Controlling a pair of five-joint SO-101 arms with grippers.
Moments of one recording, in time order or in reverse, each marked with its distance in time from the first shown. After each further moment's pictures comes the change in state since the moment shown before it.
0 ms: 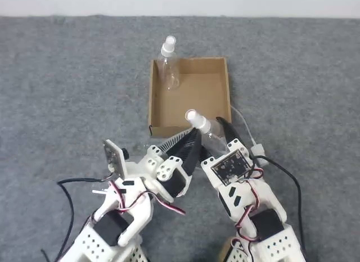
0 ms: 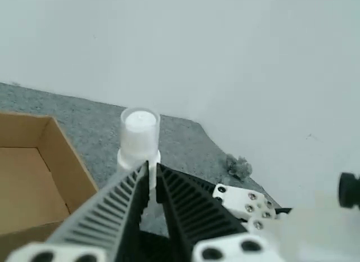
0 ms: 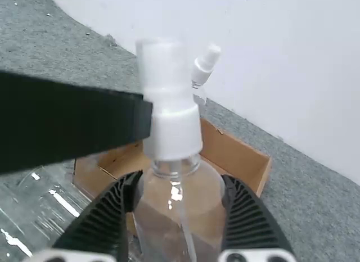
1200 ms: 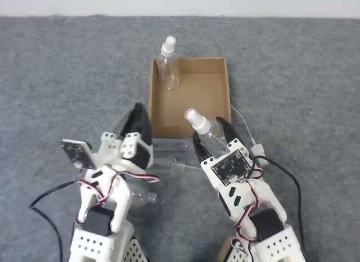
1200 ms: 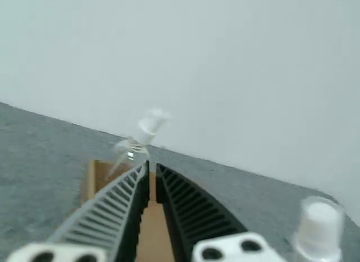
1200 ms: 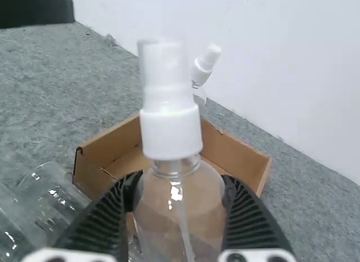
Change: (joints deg) left arm -27.3 0.0 0.0 0.0 -6.1; right arm 0.0 0.0 0.0 0.0 0.0
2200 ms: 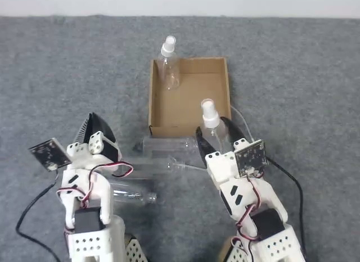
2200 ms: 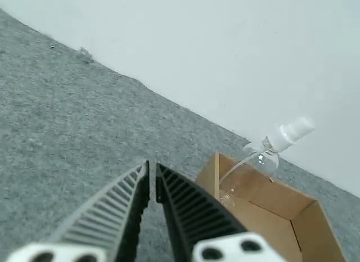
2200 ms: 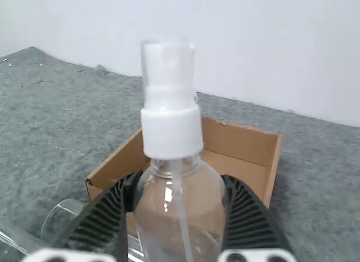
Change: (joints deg) left arm -21.5 0.0 1.3 10.2 0.0; right arm 1.6 0.0 0.0 -0.7 -17.5
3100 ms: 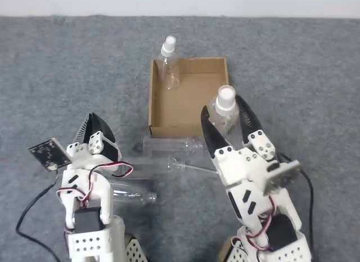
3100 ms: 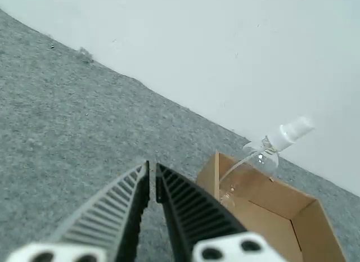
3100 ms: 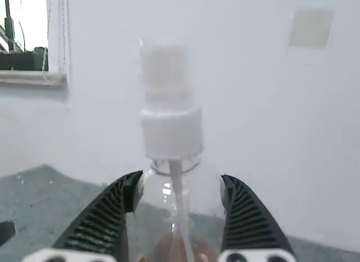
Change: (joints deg) left arm 0.0 0.0 0.0 0.0 -0.1; right arm 0.2 0.0 -15.2 -8.6 -0.4
